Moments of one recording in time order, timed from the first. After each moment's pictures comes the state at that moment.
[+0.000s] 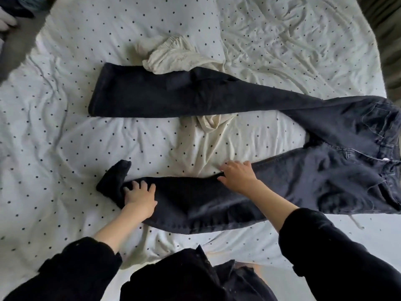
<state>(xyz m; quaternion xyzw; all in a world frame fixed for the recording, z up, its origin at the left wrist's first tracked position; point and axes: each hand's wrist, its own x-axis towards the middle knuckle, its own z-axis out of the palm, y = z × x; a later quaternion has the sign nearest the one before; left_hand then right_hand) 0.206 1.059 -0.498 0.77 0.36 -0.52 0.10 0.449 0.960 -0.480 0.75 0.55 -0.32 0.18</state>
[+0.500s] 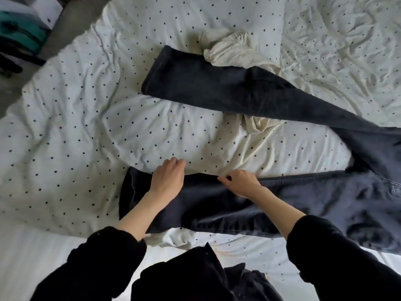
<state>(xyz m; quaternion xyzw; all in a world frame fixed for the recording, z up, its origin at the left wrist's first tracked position) 0.177 1.066 -0.494 0.85 0.47 -0.11 0.20 0.378 0.999 -0.490 0.74 0.50 -0.43 0.15</state>
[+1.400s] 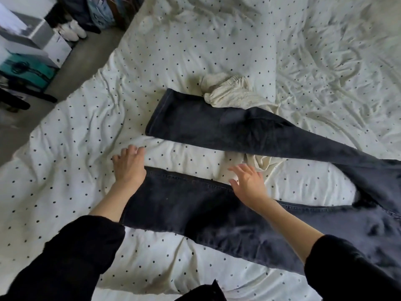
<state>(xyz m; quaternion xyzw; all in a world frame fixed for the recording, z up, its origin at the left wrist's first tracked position) 0.141 1.221 -0.487 0.80 0.59 -0.12 0.04 0.402 1.069 -0.471 0.79 0.58 -0.22 -0.05</state>
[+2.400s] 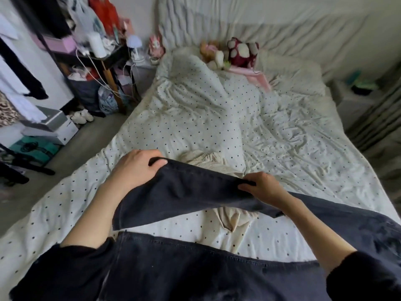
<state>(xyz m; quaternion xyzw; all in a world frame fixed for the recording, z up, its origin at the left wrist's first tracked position) 0.230 1.263 -0.265 0.86 0.46 0.11 0.17 0.510 1.112 -0.302 0.78 0.57 -0.24 -0.12</state>
